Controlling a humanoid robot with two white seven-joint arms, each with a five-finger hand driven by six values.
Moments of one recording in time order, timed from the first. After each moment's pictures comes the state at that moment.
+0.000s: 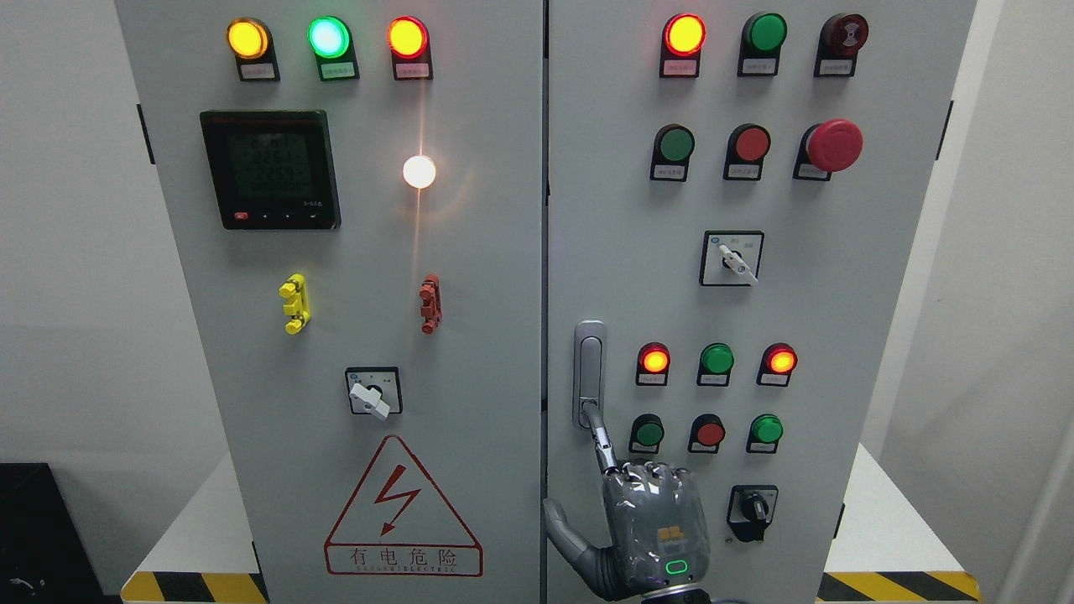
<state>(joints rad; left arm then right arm) 0.00 -0.10 -0.10 -0.07 0.07 -0.06 0.01 -0.32 0.14 0.30 -1.61 1.46 0.10 -0.24</state>
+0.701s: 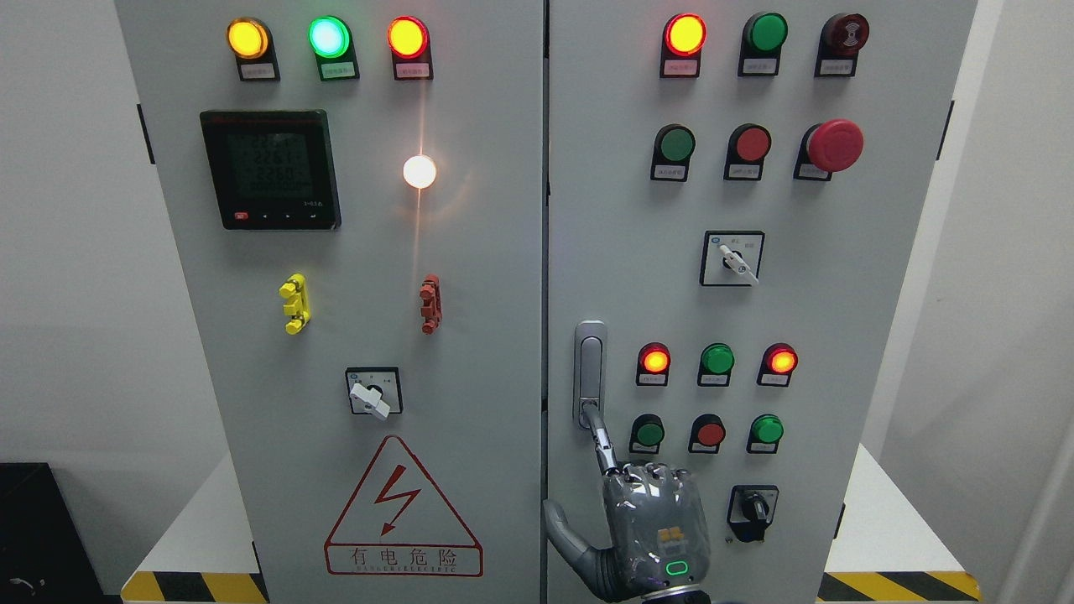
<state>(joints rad) 0.00 -0.10 -0.10 -0.07 0.07 -0.06 0.01 -0.31 0.14 0.30 -1.62 1.46 0.11 -0.23</state>
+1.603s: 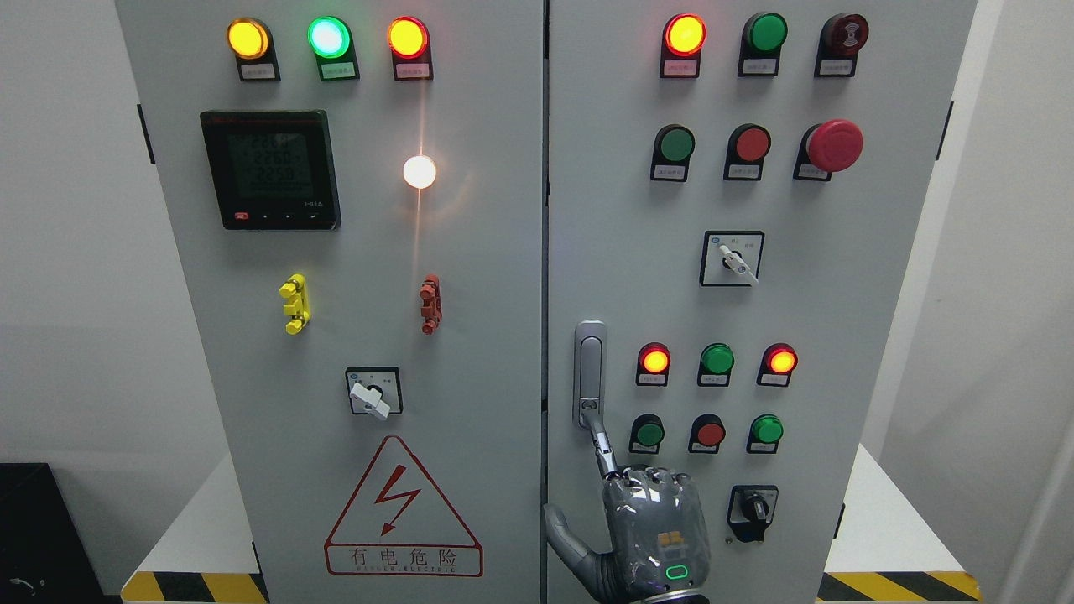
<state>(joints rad) 0.00 -0.10 -0.10 -0.07 0.07 -0.06 0.01 -0.30 0.14 0.30 -1.62 1.46 0.11 -0.23</state>
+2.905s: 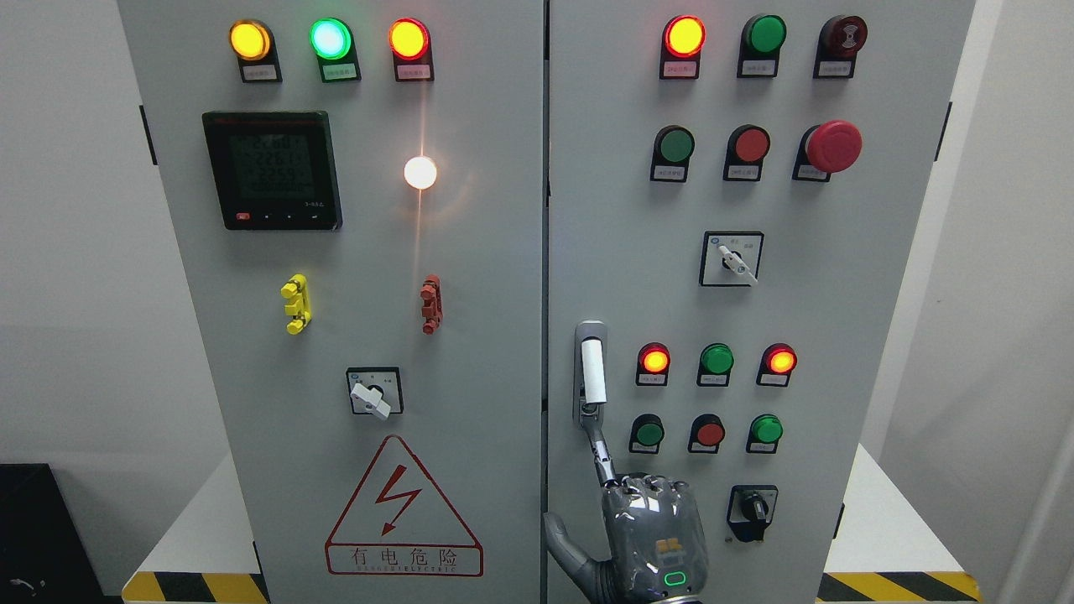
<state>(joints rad) 0.00 -0.10 -0.10 -0.07 0.07 -0.06 0.01 -0.29 0.14 0.30 -1.60 1.46 0.11 -0.23</state>
